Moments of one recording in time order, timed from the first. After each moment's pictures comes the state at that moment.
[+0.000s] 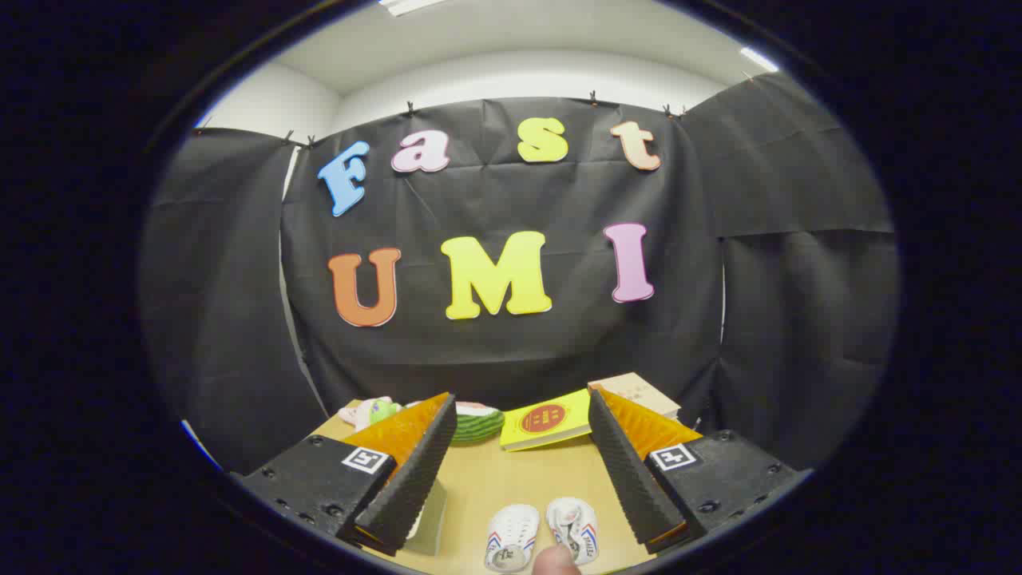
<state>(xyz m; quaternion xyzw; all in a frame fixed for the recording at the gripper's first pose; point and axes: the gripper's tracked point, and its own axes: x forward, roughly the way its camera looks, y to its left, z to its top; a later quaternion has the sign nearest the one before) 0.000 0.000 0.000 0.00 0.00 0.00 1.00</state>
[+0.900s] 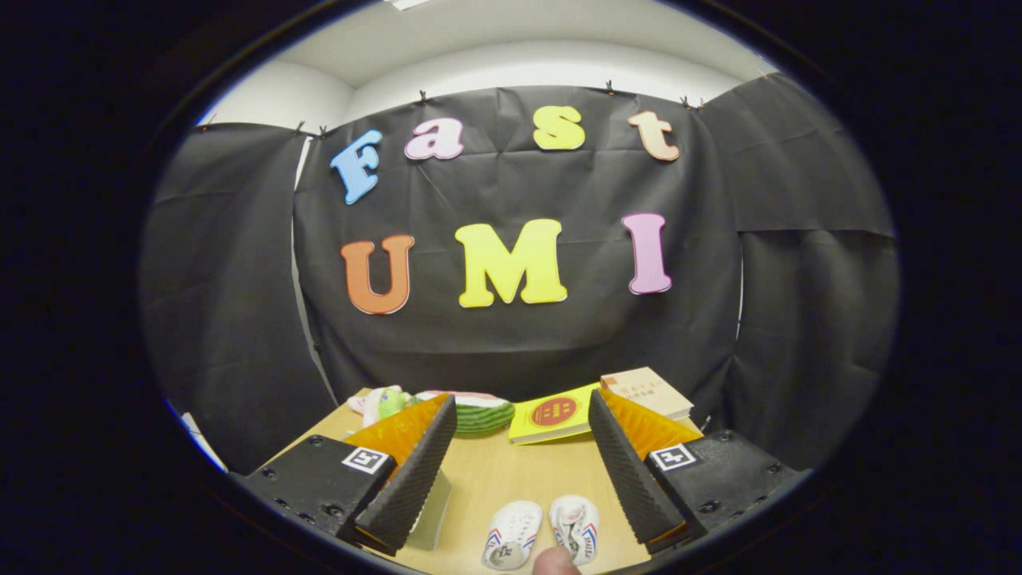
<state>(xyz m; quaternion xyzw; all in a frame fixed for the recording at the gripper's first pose) 0.013 0.003 -0.004 -0.01 0.03 0.03 1.00</state>
